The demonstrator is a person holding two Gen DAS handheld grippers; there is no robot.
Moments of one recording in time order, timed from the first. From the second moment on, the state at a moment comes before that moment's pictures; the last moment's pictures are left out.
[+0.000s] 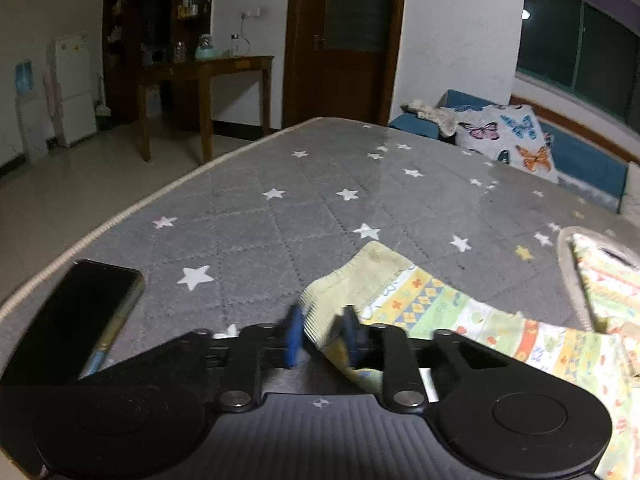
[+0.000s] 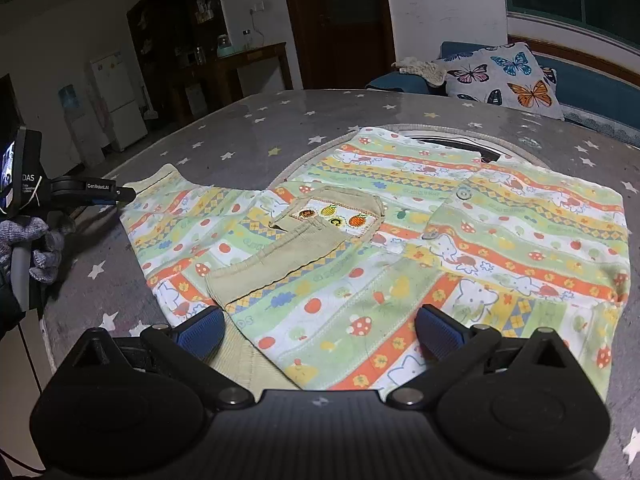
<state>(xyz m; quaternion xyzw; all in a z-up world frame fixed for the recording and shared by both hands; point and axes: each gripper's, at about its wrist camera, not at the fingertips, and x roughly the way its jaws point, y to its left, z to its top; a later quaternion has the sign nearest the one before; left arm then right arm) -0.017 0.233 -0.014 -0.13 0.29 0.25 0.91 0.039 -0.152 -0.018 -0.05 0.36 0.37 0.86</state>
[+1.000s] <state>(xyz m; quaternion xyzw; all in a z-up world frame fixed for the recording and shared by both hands) 0.007 0.005 0.083 -0.12 0.21 -0.15 0.96 0.027 -0.224 -0.005 0.01 0.34 0.33 0.88</state>
